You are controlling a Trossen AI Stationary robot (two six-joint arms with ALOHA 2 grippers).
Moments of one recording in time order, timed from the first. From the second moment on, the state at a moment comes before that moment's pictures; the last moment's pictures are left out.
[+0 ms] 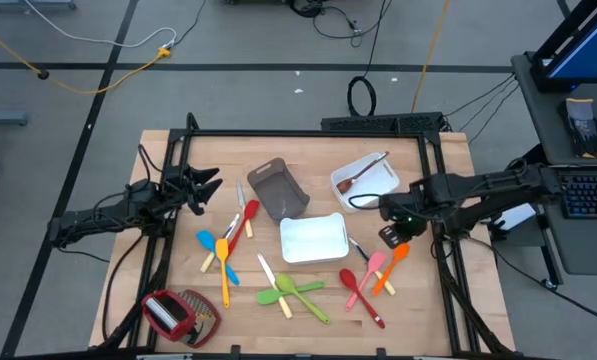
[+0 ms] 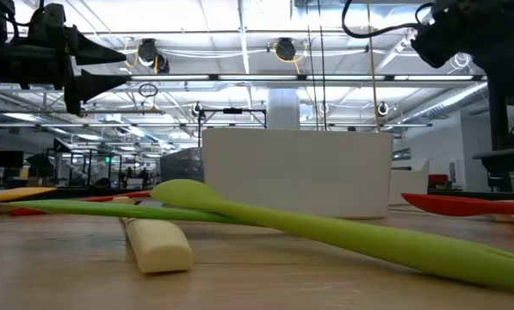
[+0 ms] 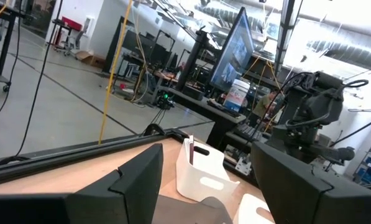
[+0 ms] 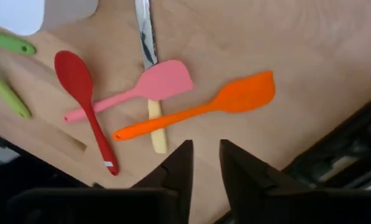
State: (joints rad) left arm 0.20 0.04 0.03 0.19 -0.24 -0.38; right arm 0.11 1.16 1.01 -1.30 -0.24 1.17
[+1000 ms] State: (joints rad) left arm 0.20 0.04 0.03 0.18 -0.24 -0.37; right arm 0.35 1.16 0.67 -0.88 -0.24 2.07
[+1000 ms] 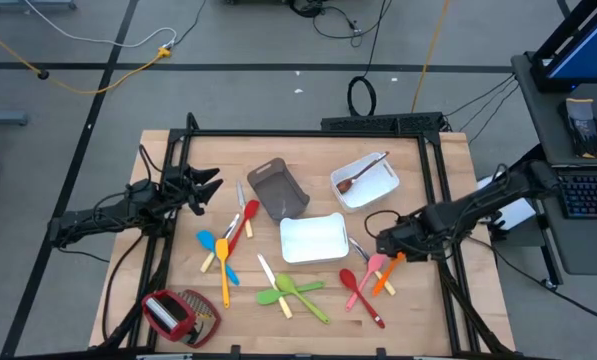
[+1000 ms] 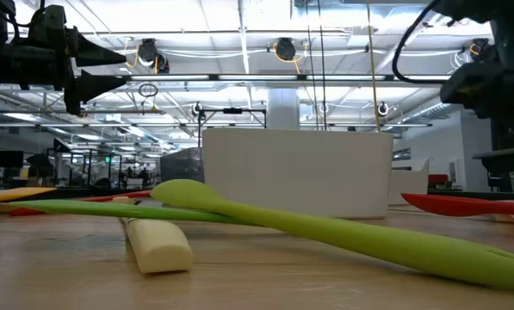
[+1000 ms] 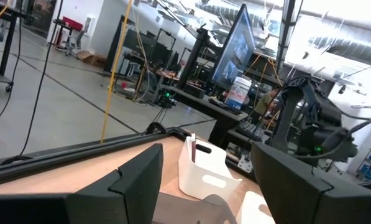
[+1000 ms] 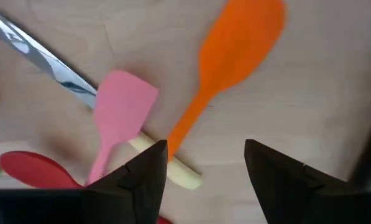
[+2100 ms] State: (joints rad) left arm 0.20 0.04 0.03 0.18 -0.24 -0.37; right arm 0.41 1.15 0.40 -0.49 -0.19 2.27
